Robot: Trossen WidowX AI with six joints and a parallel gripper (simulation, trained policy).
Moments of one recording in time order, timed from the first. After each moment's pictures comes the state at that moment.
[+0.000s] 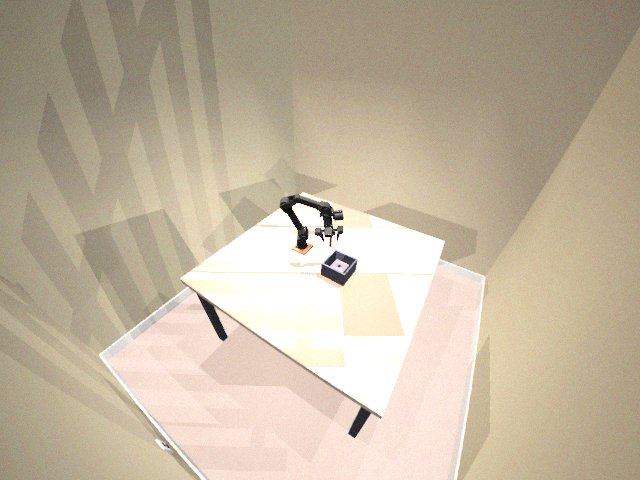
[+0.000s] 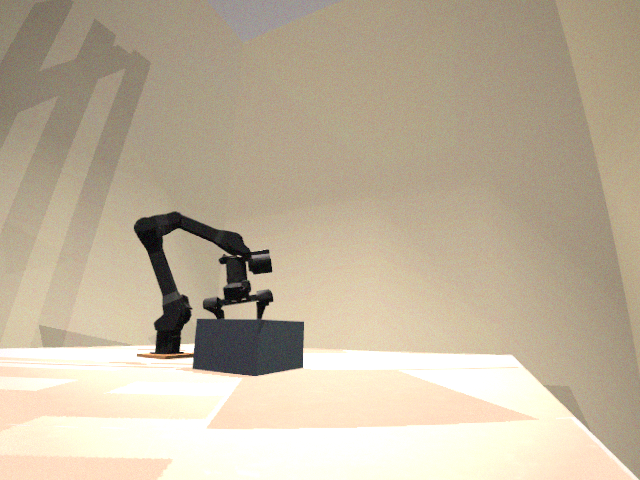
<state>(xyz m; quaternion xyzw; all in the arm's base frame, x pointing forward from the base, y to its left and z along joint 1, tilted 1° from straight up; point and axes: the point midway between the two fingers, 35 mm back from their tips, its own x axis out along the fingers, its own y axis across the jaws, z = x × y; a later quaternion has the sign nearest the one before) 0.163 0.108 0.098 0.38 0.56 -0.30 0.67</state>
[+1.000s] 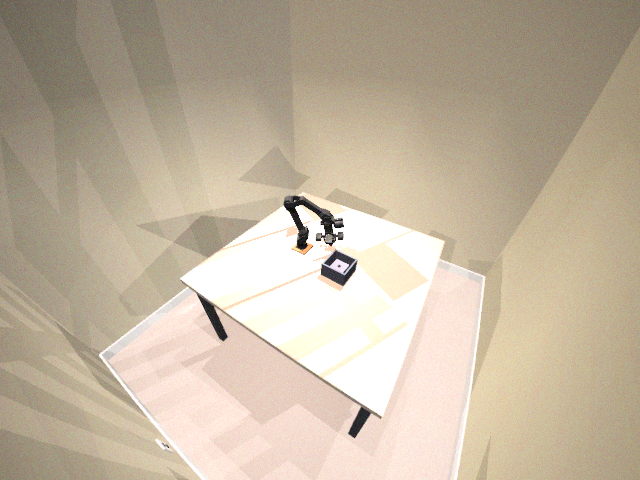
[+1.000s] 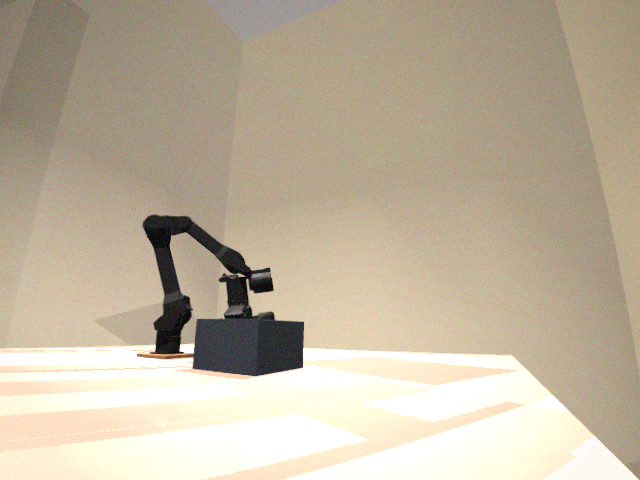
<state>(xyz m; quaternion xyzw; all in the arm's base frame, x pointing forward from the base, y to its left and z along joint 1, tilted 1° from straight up) 0.158 0.127 0.042 0.41 0.61 -0.28 0.62</state>
